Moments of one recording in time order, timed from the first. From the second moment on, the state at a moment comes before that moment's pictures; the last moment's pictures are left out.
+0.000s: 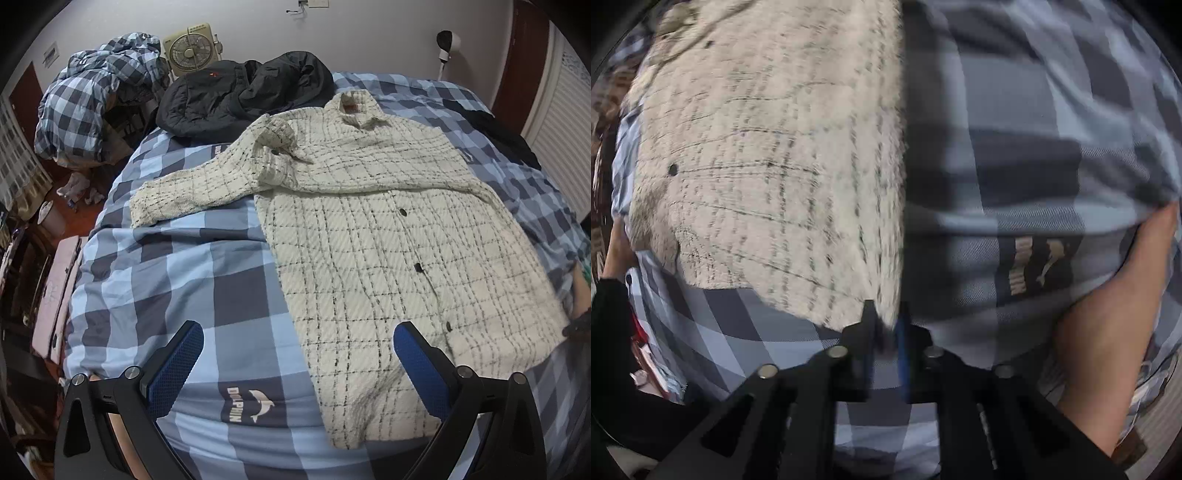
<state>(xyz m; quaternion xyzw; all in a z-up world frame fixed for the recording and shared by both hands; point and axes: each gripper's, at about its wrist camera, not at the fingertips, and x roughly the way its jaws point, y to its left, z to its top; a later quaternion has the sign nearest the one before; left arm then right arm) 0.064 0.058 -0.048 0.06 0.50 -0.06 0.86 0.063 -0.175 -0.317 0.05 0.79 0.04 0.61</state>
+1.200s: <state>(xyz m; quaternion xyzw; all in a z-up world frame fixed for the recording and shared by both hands) 0.103 0.172 -0.095 -0.10 0.56 0.10 0.82 0.123 -0.087 -0.369 -0.04 0.74 0.04 0.67</state>
